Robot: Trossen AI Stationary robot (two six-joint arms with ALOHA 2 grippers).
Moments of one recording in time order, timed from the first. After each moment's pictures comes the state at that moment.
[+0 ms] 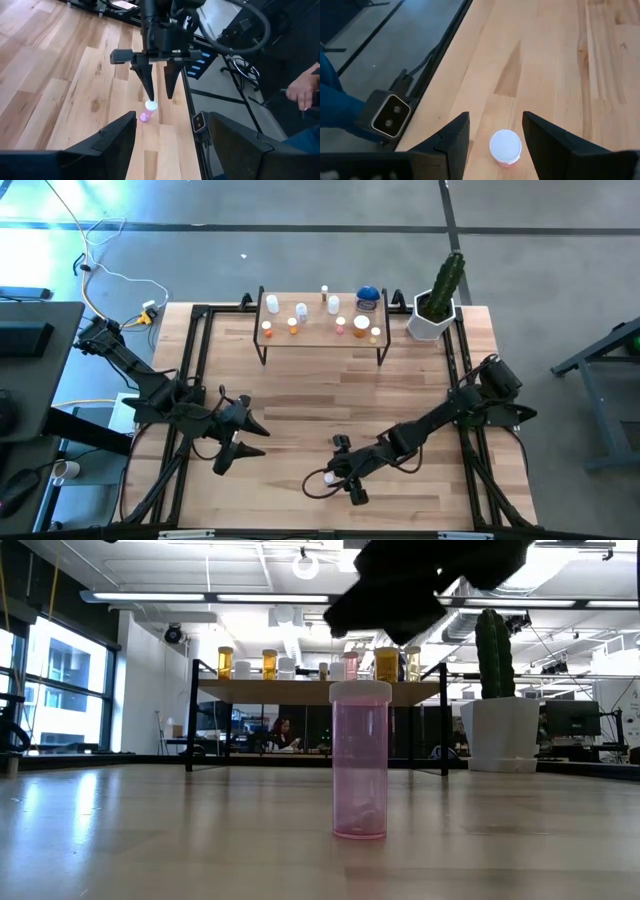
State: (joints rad) left arm -0.53 1.02 0.84 -0.29 -0.35 -0.60; right arm 0.51 1.85 1.11 0.13 0.08 0.23
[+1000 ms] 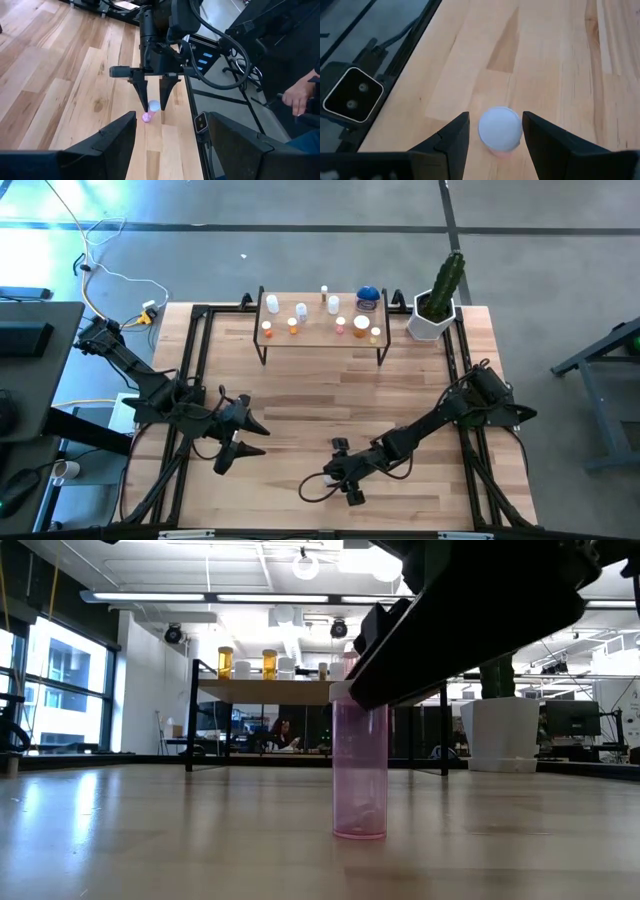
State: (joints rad) left arm -0.53 1.02 0.84 -0.30 -0.36 -0.60; right arm 0.51 1.95 1.11 0.15 0.10 0.23
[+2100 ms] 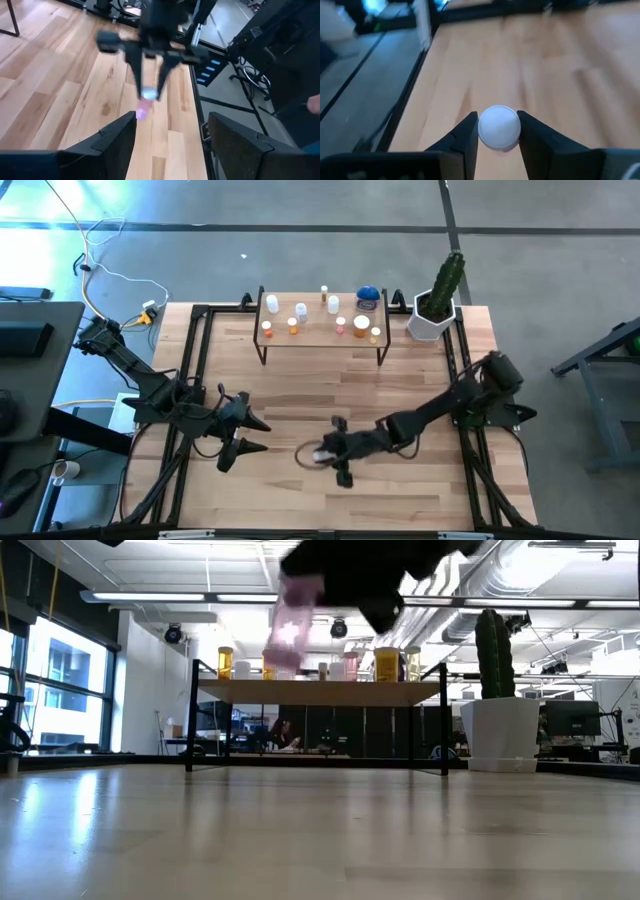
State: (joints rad) left arm -0.53 1.02 0.84 -0.30 -0.41 -0.62; right arm 0.42 1.79 1.11 0.18 0.20 0.31
